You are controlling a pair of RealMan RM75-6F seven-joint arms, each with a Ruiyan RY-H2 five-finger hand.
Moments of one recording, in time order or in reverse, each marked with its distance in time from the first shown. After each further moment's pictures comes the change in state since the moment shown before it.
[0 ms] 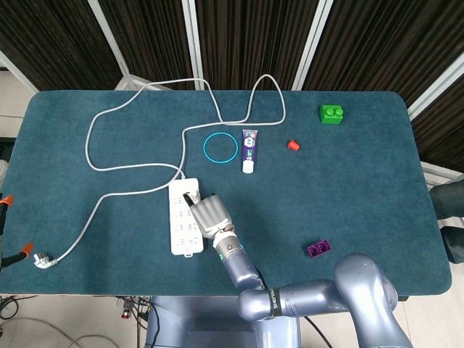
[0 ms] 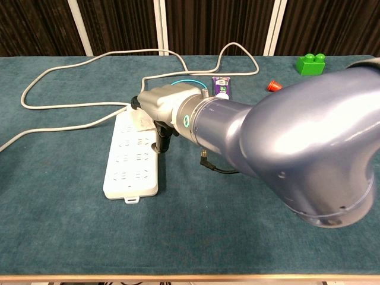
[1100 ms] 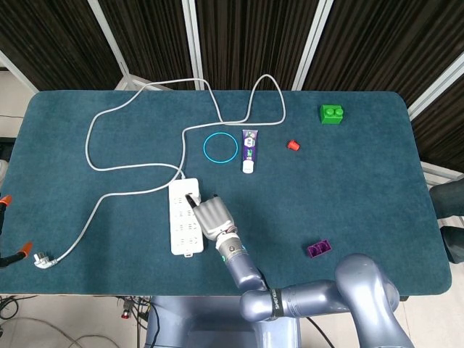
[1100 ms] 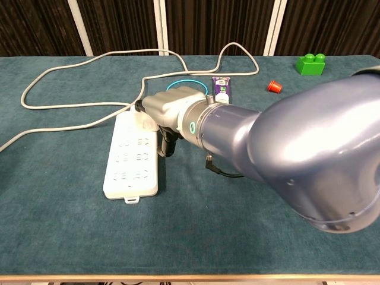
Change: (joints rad) left arm 0.002 0.004 -0.002 -0.003 -0.001 0.004 -0.006; right arm -0.008 0.003 -0.025 -0.006 0.012 -0.005 -0.021
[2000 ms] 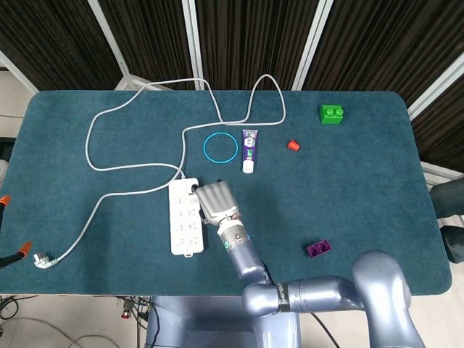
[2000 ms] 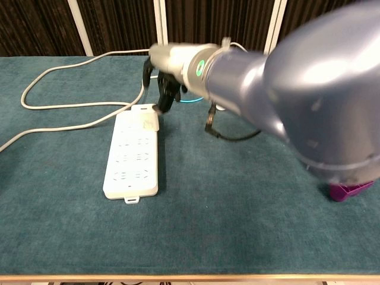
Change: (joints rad) left arm 0.002 -0.004 -0.004 0.001 -0.007 0.006 0.009; right arm -0.042 0.100 0.166 -0.109 -0.075 0.093 0.143
